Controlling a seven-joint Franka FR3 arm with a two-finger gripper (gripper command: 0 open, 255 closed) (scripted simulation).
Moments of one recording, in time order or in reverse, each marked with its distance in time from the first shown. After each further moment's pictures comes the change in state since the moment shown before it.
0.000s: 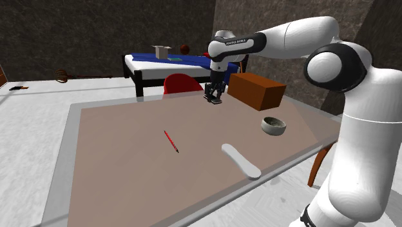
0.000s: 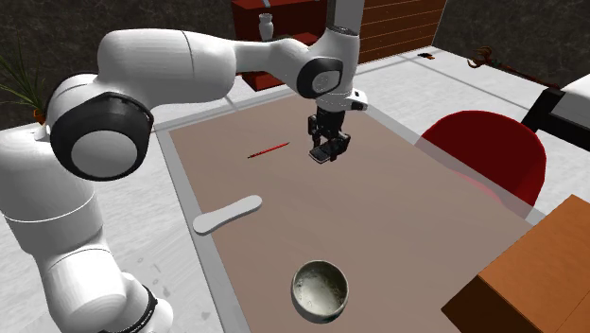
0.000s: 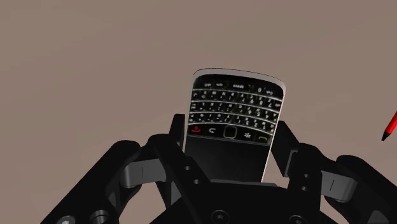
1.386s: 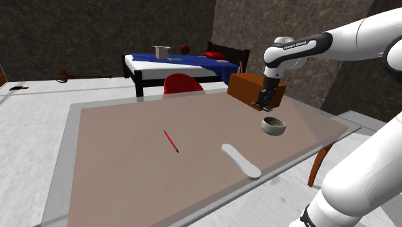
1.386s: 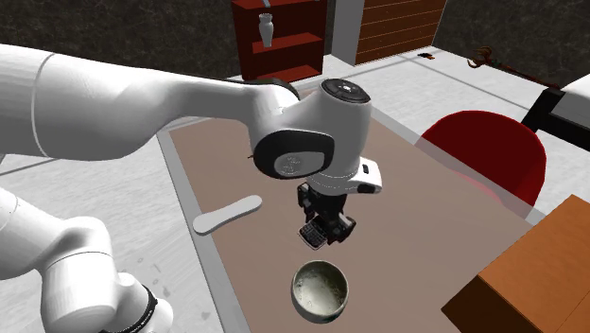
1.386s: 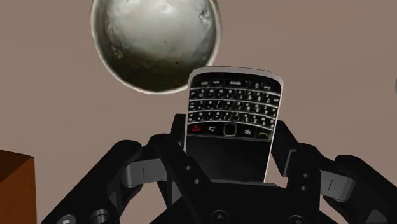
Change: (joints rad) arm -0.189 -0.460 -0.188 -0.544 -0.124 0.091 -0.338
